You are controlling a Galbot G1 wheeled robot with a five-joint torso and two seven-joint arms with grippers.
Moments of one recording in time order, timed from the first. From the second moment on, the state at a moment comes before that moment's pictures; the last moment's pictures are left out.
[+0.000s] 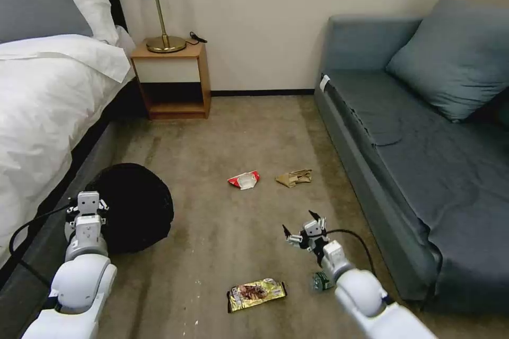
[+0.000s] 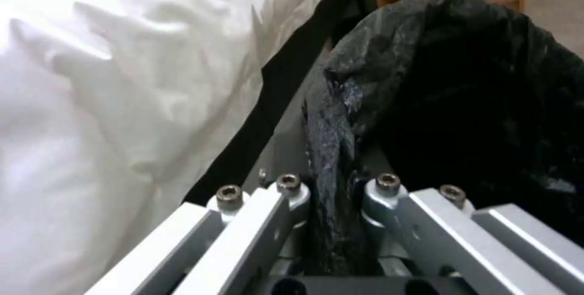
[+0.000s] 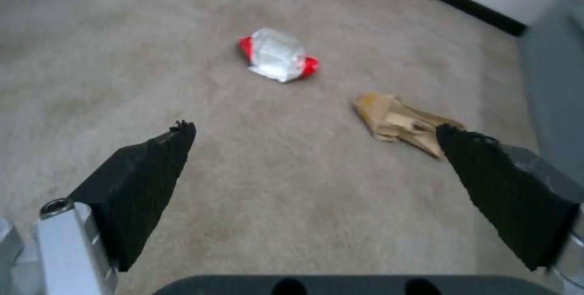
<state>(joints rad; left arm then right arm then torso) 1.36 -1.15 -0.68 -1.91 -0.10 0.38 -0.39 -1.03 1.00 -0.06 1.58 0.23 -0.14 0.03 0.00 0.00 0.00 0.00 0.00</state>
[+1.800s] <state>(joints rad) 1.41 -1.24 -0.68 -1.92 -0.05 0.32 -0.39 -0.46 1.13 -0.95 1.11 0.42 -0.19 -0.46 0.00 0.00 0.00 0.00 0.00</state>
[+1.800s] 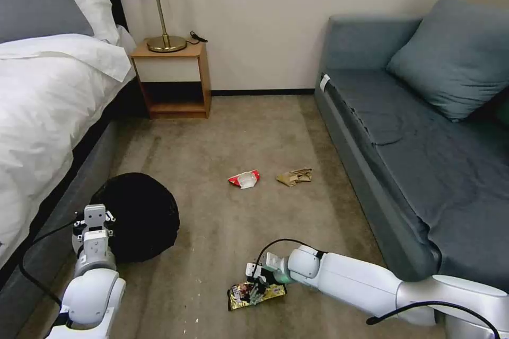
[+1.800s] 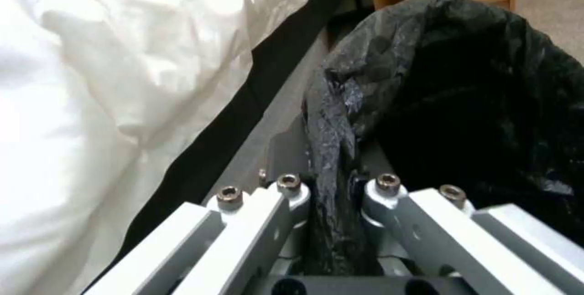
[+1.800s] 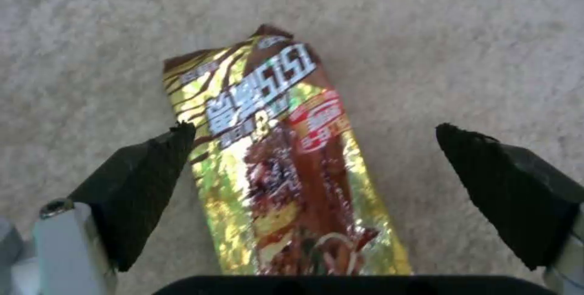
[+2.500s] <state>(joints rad) 1.42 -1.24 -0.68 -1.92 -0.06 0.32 -0.39 -0.48 1.15 -0.94 1.07 0.39 -0.19 -0.50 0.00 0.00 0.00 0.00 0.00</state>
